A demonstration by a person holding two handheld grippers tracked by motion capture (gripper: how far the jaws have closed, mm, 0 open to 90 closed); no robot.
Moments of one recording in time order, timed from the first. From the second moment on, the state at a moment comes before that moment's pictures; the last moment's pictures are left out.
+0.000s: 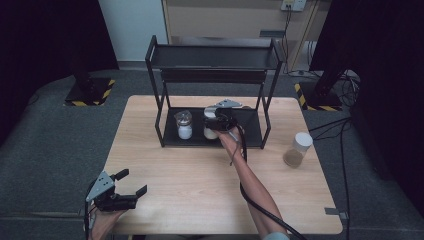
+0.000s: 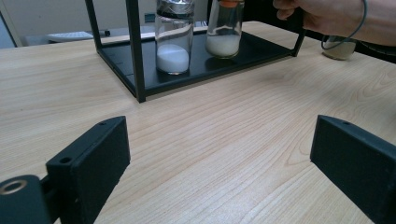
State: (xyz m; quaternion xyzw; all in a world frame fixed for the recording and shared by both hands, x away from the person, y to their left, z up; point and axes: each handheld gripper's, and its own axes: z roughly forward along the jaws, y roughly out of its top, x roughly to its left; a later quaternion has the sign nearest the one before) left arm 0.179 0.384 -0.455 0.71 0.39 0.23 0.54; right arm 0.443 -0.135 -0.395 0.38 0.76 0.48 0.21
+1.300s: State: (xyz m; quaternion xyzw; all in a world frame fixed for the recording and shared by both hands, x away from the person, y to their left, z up) left arm 0.180 0.383 -0.454 0.72 0.38 0.23 0.54; right arm 0.413 -0.166 -0.363 0.36 0.74 0.52 0.23
